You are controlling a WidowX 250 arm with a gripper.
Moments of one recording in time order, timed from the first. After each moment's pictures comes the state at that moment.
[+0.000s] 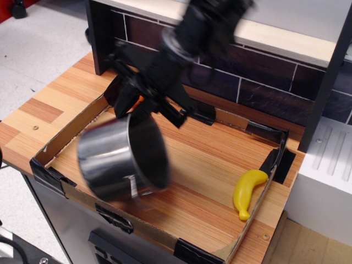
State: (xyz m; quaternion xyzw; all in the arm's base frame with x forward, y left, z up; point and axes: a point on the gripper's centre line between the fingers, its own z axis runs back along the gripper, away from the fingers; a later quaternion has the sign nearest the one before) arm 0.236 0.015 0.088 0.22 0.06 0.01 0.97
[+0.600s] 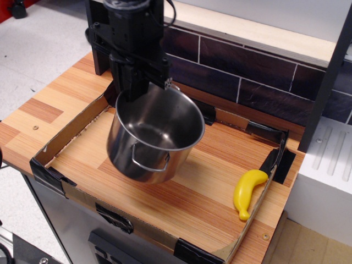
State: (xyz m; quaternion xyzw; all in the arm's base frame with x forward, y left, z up) arm 0.257 0.026 0.103 0.01 -0.03 -0.10 0.99
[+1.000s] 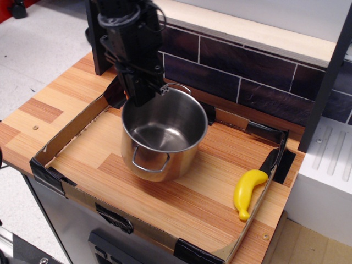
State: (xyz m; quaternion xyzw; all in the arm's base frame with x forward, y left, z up) arm 0.273 0.037 0.080 -0.03 -0.08 -0.15 0.99
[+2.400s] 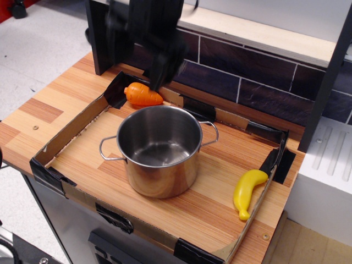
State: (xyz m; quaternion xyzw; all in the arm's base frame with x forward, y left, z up) arm 0.266 0.017 0.137 0.09 -0.02 -0.09 0.99
